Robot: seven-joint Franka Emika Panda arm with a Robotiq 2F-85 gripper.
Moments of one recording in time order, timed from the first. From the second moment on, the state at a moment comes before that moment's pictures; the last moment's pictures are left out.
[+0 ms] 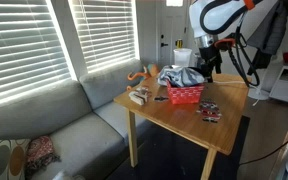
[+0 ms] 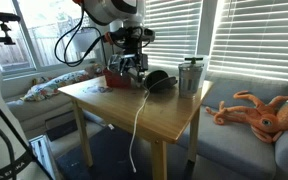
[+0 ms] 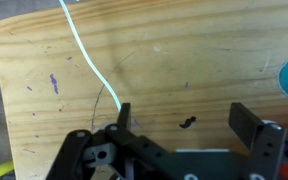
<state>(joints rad) -0.03 -0.19 0.06 -2.31 -0.22 1.84 0.07</state>
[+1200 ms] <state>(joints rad) -0.03 -0.20 0.03 -2.31 -0.21 2.18 0.07</state>
